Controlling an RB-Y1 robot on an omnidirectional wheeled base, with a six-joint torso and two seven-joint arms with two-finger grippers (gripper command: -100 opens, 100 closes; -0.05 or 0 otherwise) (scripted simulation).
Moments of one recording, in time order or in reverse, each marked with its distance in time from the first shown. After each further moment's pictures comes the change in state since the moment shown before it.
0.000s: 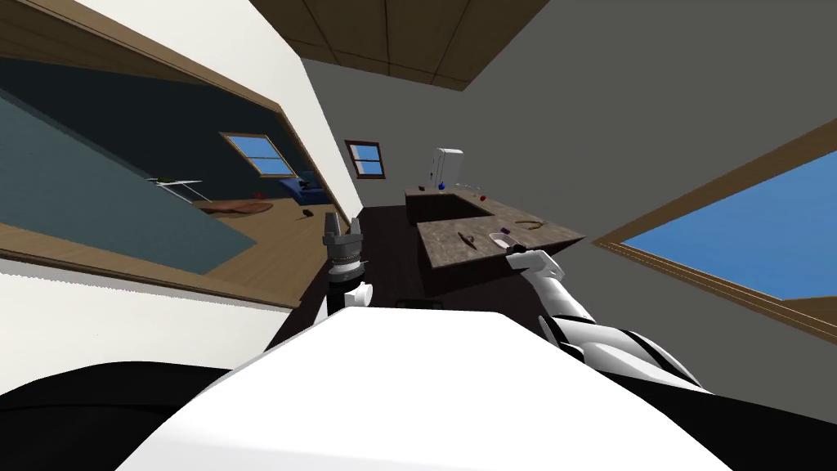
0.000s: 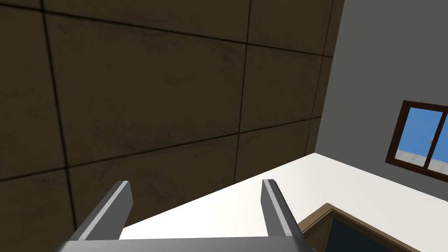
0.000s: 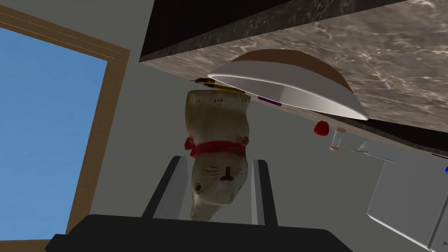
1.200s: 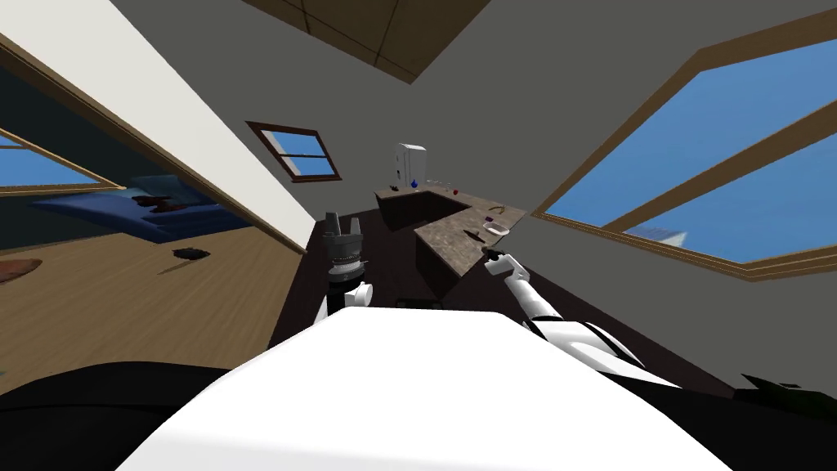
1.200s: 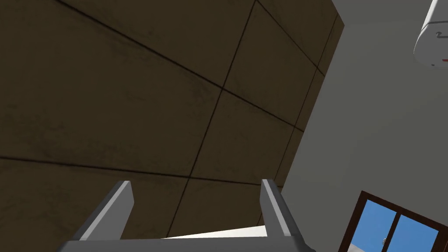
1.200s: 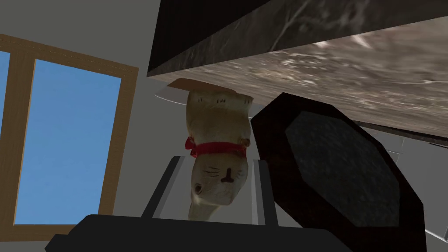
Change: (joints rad) left arm 0.000 0.000 0.000 0.000 0.000 0.000 0.000; right arm 0.011 0.110 0.197 -0.012 0.128 -0.213 -0.156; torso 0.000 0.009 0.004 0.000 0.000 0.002
